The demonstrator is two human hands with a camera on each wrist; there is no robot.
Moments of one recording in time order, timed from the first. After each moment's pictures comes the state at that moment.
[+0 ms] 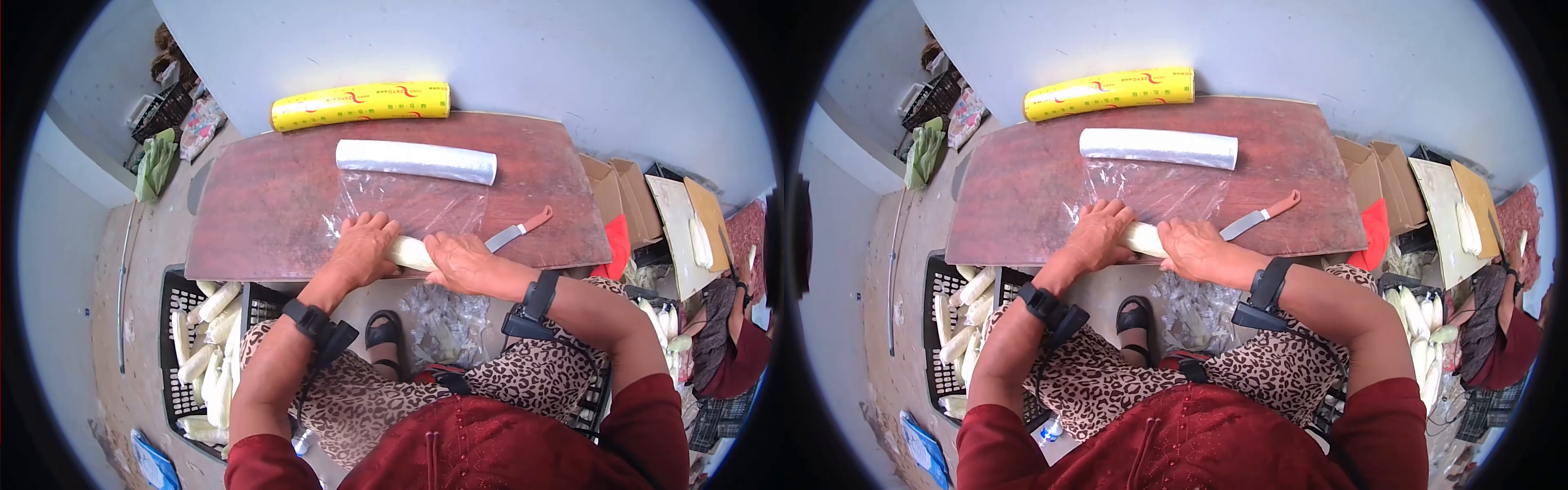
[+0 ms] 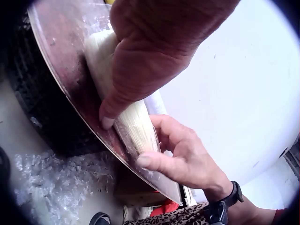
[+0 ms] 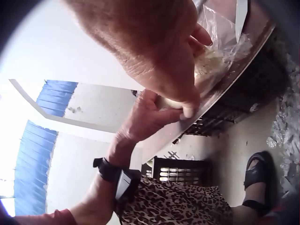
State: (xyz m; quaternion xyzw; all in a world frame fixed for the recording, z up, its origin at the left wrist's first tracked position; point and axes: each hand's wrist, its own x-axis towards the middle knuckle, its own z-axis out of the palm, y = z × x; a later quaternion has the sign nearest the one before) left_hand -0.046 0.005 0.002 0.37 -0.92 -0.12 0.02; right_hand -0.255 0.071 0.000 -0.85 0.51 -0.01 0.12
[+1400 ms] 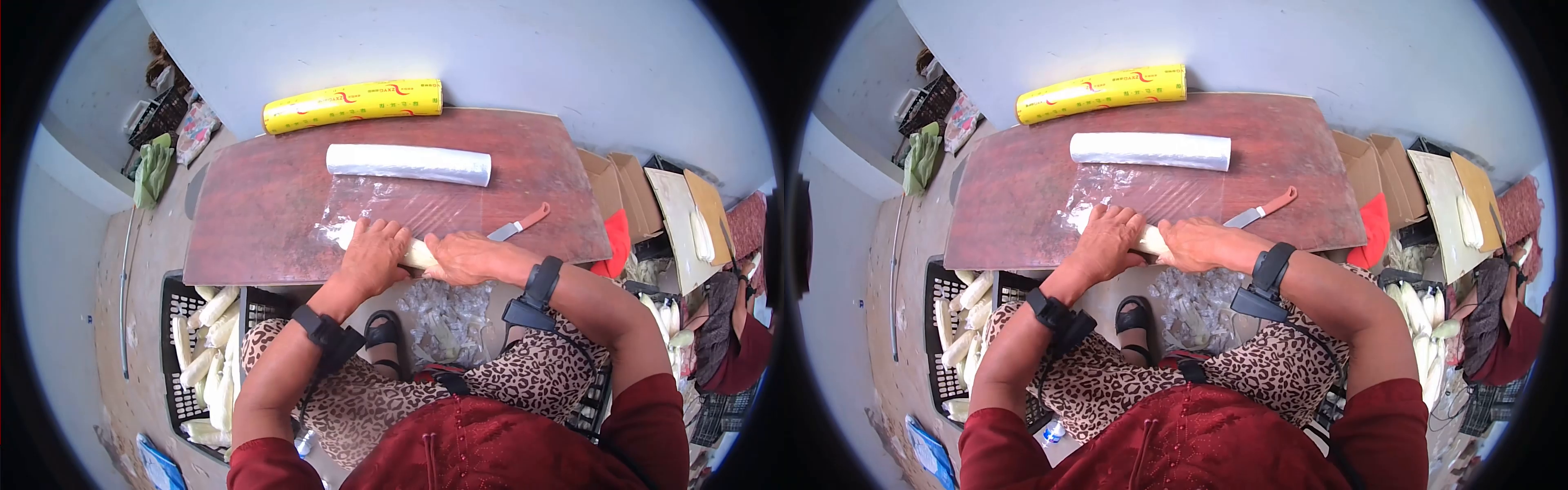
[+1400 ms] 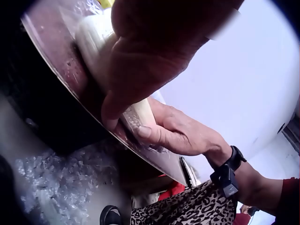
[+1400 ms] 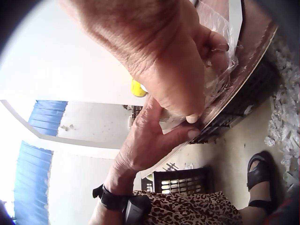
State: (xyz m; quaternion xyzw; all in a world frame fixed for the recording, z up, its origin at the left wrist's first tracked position) left_hand -0.068 0.017 -0.003 0.31 -0.95 -0.07 0.05; right_hand -0.266 0.056 0.023 -0.81 0.51 0.10 0.26
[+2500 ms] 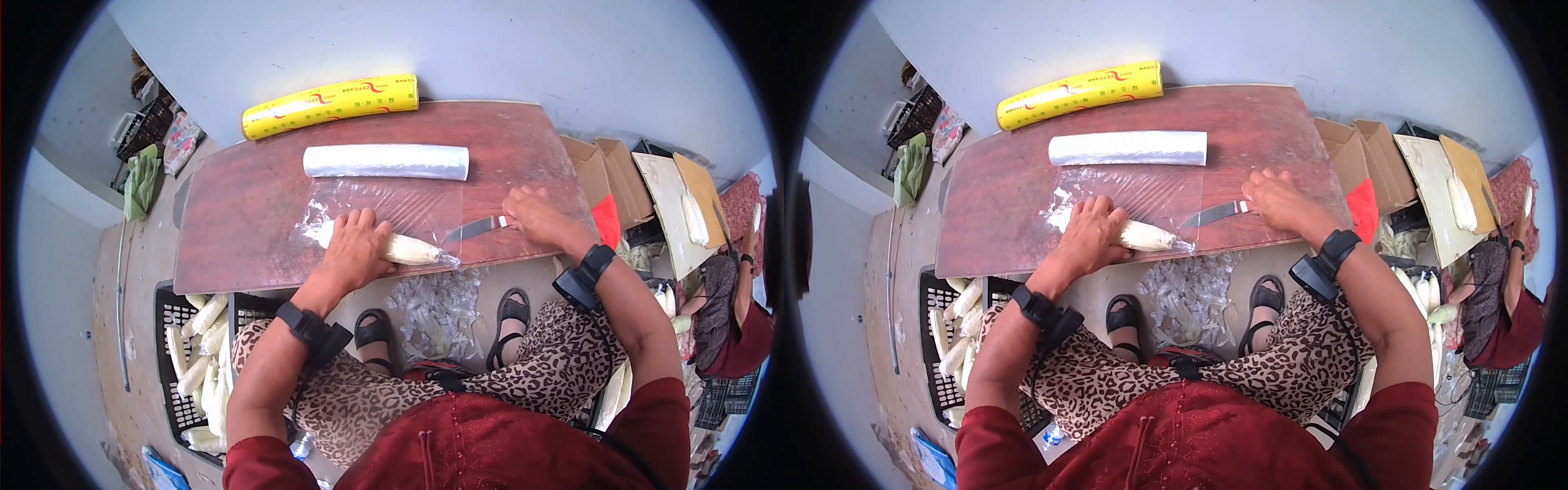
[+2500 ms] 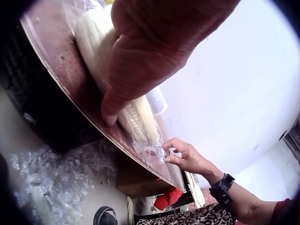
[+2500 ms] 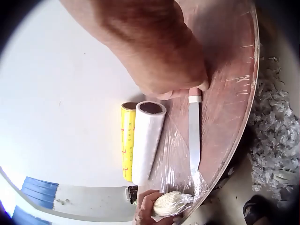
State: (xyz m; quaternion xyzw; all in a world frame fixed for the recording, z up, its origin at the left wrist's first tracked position) left_hand -0.079 0.012 0.003 0.35 -0.93 -0.09 0.03; right_hand -0.425 0.079 0.000 -0.78 0.61 0.07 0.07
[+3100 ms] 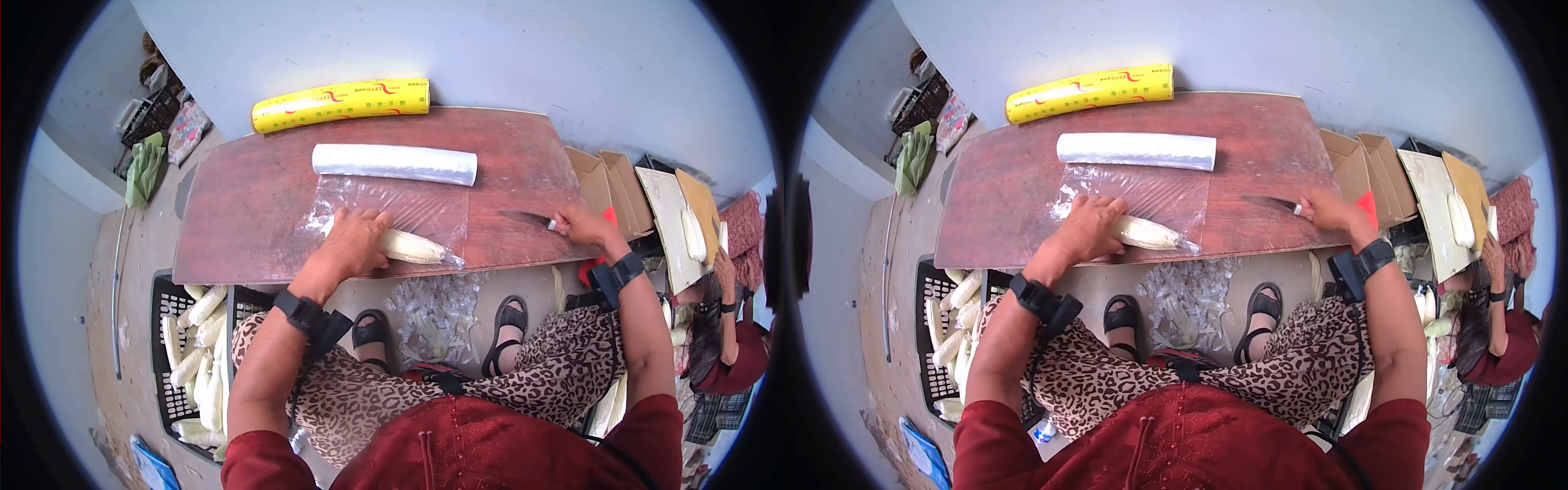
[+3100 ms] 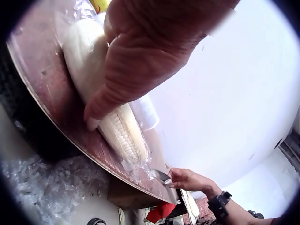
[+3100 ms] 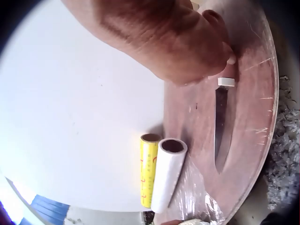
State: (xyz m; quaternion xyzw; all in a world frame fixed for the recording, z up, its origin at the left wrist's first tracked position) left_hand -0.070 -0.006 0.002 0.36 -0.92 -0.14 -0.01; right_hand -0.515 0.098 0.006 -0.70 0.69 0.04 0.20
